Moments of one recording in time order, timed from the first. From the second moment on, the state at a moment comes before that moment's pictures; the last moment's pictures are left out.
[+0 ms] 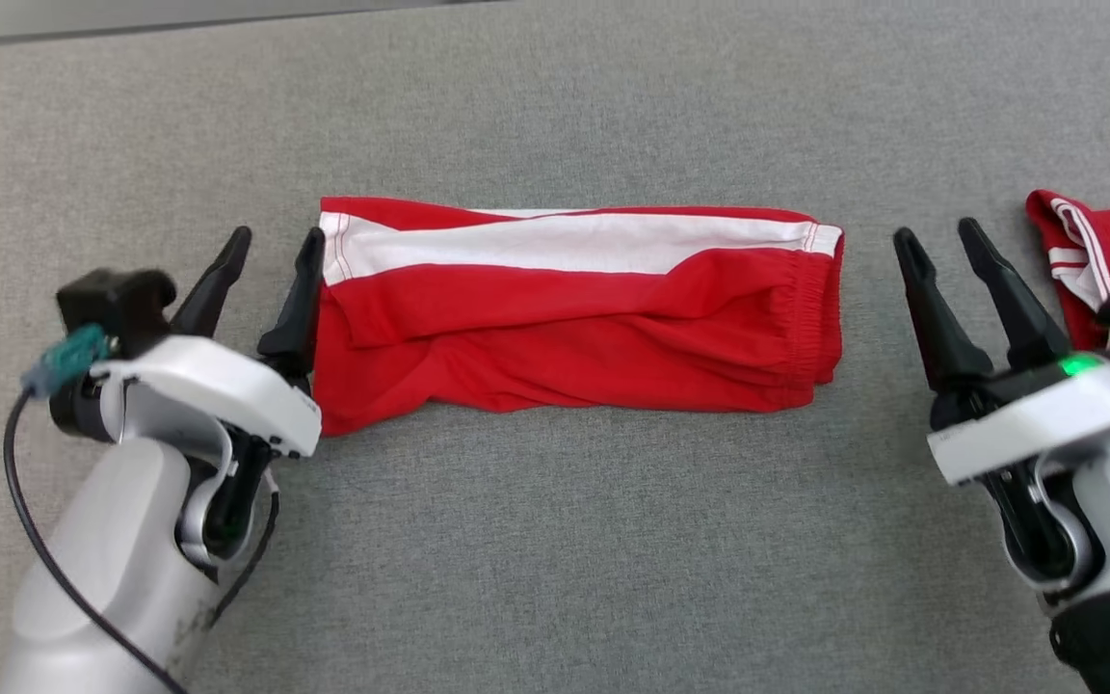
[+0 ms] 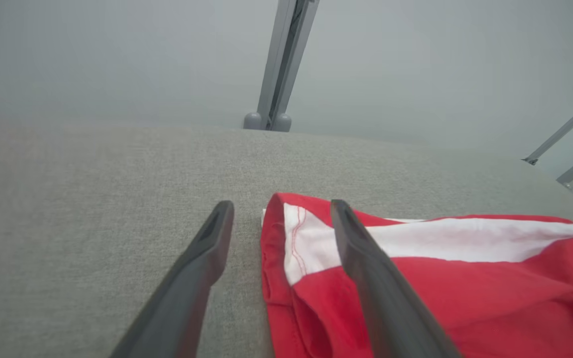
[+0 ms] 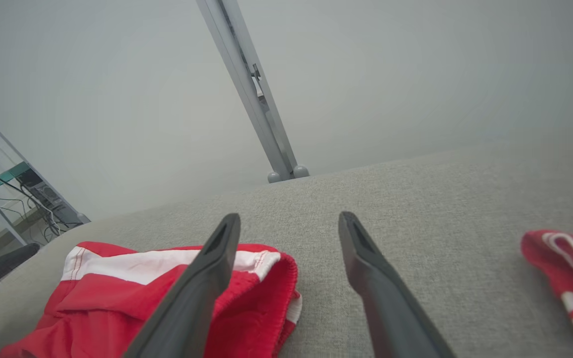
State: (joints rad) left arm -0.55 0.28 -0.38 0.44 -0.69 -0.01 -0.08; right arm -0.50 -0.36 0.41 0.32 0.78 0.13 -0.26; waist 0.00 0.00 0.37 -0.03
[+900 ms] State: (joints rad) left arm -0.04 0.33 -0.33 -0.10 -0.42 0.28 -0.26; right arm 0.00 -0.15 0.02 0.07 0.29 0.13 -0.25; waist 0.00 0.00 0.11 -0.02
